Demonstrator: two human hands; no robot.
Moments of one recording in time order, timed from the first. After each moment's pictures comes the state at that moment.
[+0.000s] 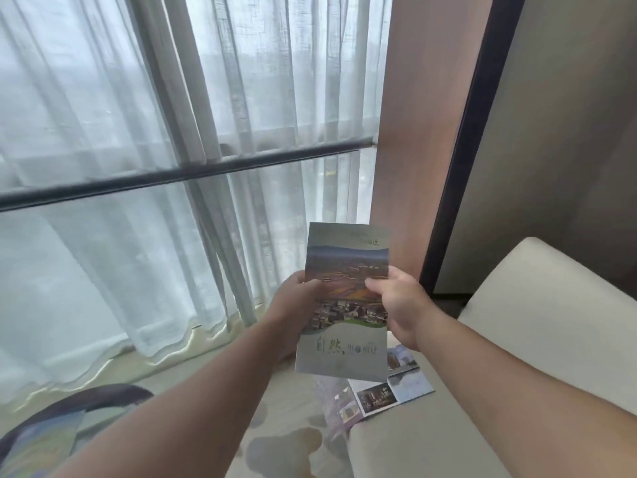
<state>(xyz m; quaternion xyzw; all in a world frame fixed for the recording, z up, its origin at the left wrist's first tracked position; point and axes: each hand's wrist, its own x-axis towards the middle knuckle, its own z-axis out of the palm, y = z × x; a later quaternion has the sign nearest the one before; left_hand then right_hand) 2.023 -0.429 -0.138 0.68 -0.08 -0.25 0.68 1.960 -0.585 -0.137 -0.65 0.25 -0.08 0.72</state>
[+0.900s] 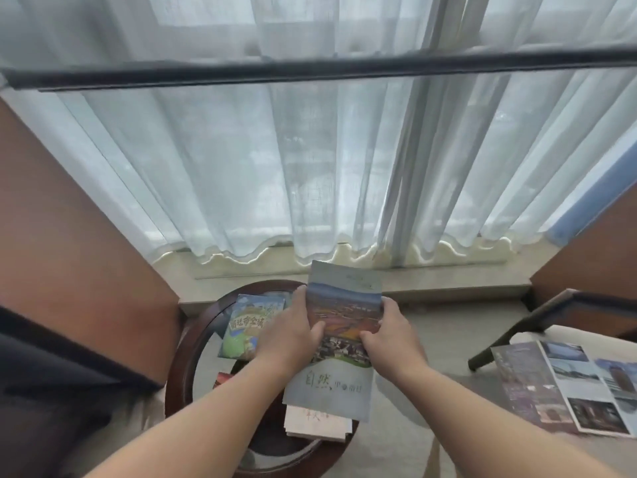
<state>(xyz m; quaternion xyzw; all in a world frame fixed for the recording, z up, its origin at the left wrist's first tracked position) 2.105 0.027 -0.304 0.96 0.02 -0.04 0.28 2.096 -0.148 -0.298 -0.90 0.12 0.11 0.40</state>
